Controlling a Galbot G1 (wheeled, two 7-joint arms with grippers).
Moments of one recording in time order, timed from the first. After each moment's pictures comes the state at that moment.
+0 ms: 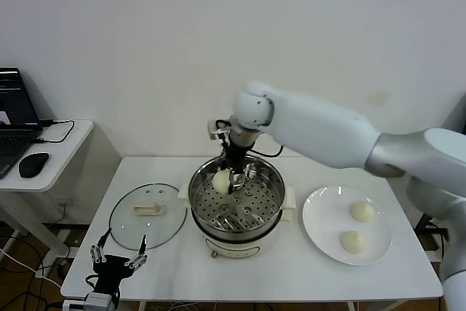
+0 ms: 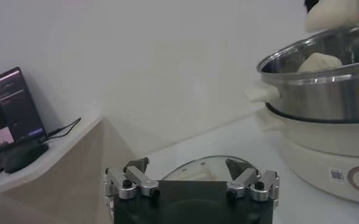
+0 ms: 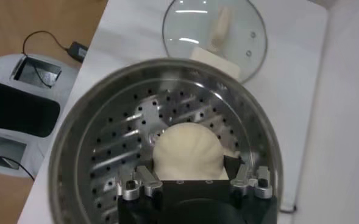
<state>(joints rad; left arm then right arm) 1.73 -1.41 -0.70 -2.14 0.17 0.13 0.04 0.40 1.29 -1.02 1.21 0.19 -0.55 -1.25</state>
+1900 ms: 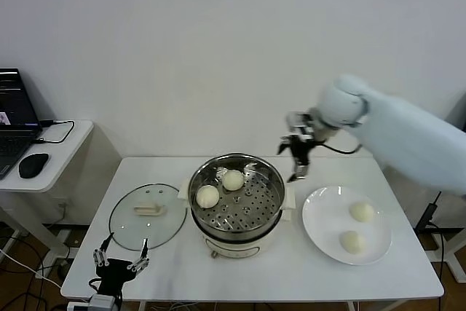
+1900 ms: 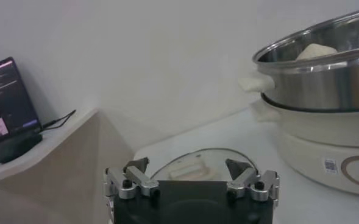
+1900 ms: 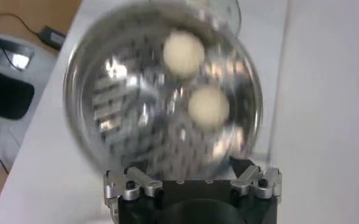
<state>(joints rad) 1.73 -1.43 -0.69 -2.12 0.18 0.13 0.04 0.30 0.70 -0.79 1.52 0.03 -0.44 -1.28</state>
